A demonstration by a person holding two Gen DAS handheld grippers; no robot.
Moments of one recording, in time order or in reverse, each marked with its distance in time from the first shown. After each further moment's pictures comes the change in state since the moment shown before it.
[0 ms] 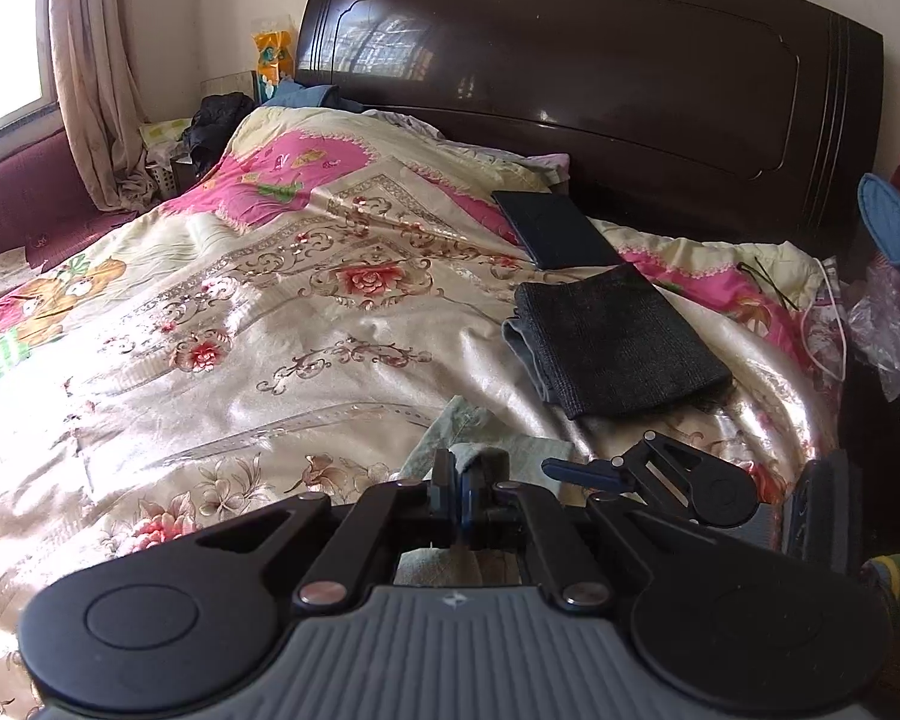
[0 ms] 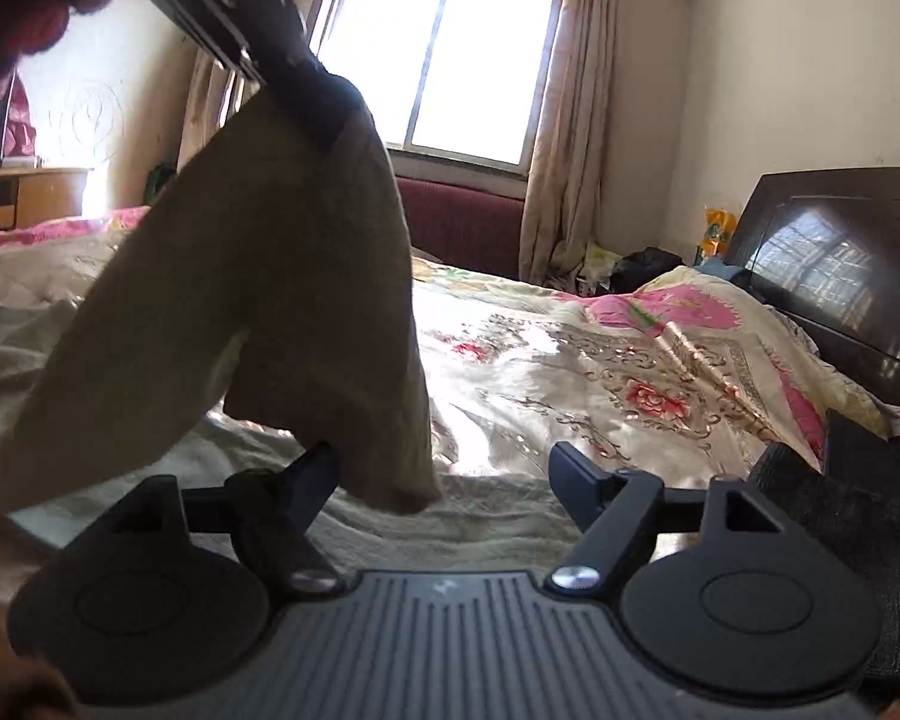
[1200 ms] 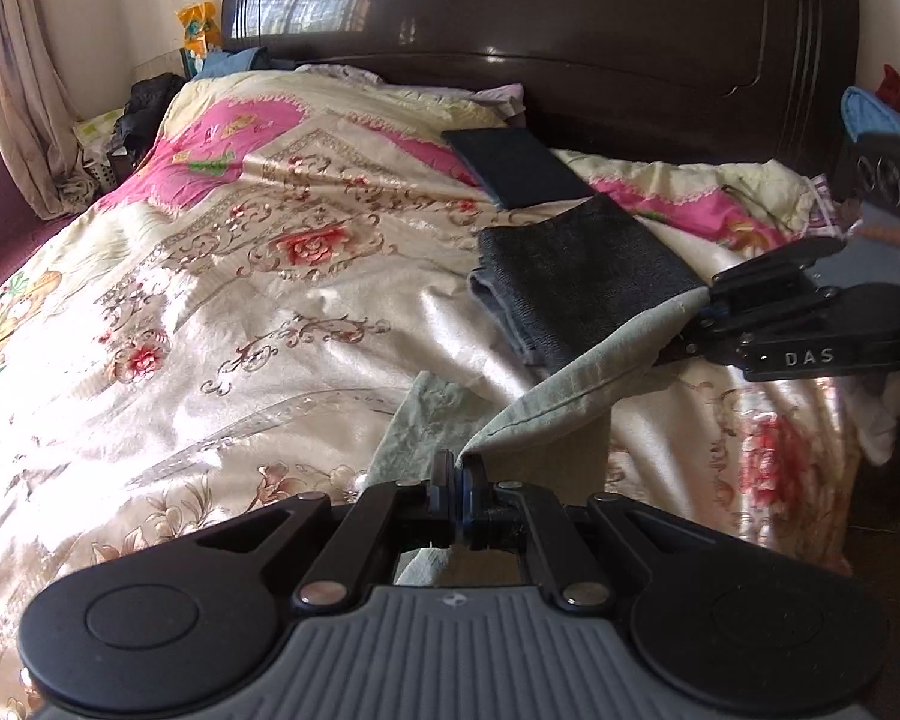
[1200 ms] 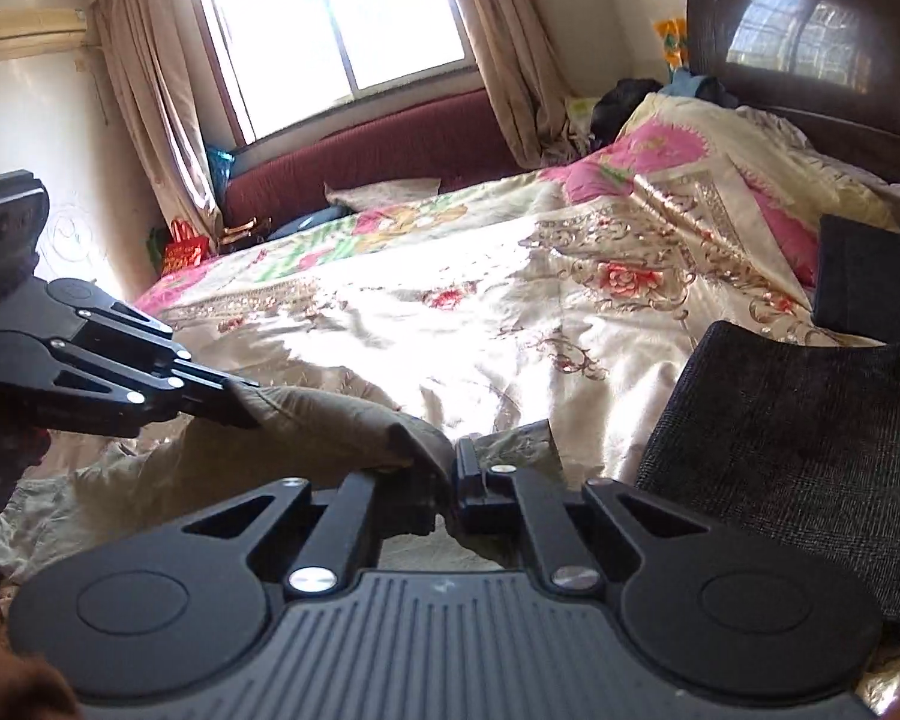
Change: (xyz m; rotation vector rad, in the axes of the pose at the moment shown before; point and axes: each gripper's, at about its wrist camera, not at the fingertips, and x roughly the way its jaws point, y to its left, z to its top) left arm 0.082 -0.009 0.015 0.120 0.131 -0.039; right arm -0.021 -0.161 0.049 0.420 0.274 0.171
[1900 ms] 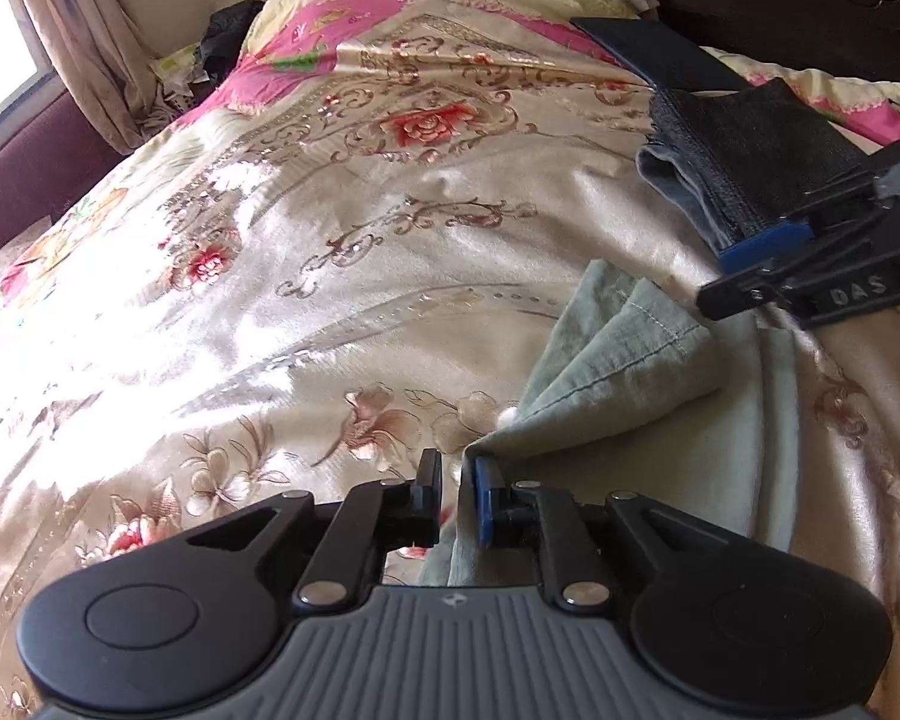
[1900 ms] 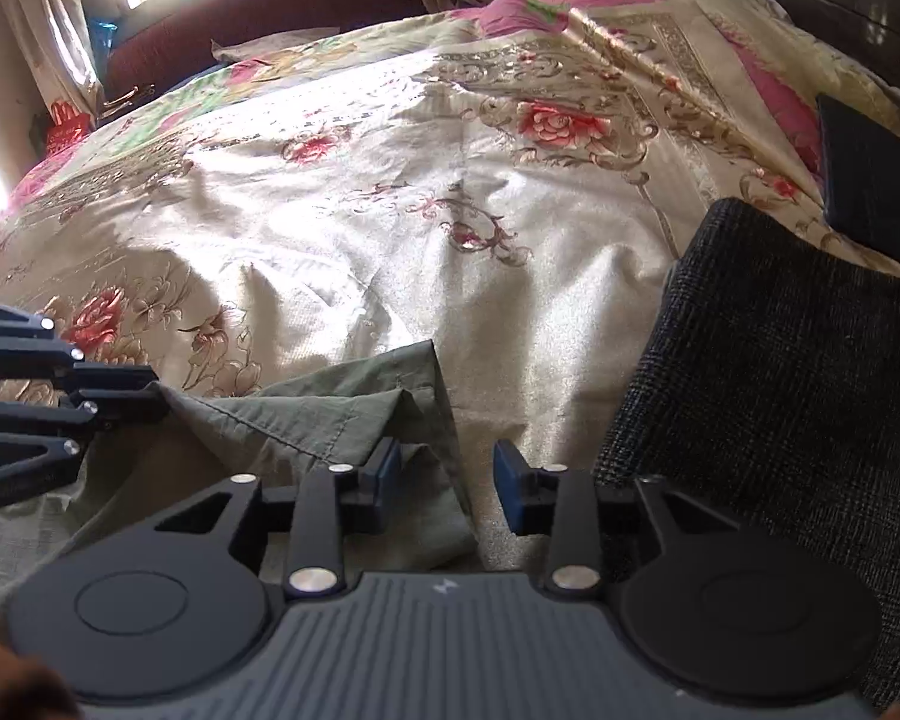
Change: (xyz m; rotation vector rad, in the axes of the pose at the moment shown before) left arm 0.102 0.039 -0.036 -0.029 0.109 0.237; right arm 0.125 -0.036 -0.005 0.008 0.266 -0.209
